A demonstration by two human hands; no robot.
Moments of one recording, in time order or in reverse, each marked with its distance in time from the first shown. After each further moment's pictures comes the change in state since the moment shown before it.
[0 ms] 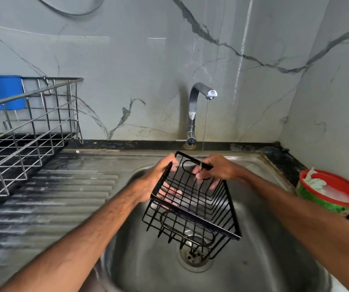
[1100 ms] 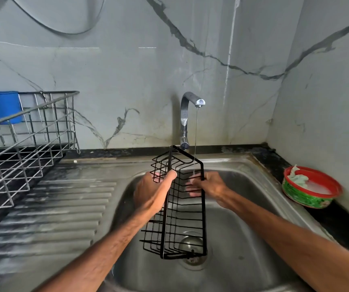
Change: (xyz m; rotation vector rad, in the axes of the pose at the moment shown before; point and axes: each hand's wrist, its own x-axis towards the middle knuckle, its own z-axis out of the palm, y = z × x) left_hand -0.031 -0.025 0.024 0.596 0.603 0.194; right_hand -0.022 0.010 0.063 0.600 0.362 0.137
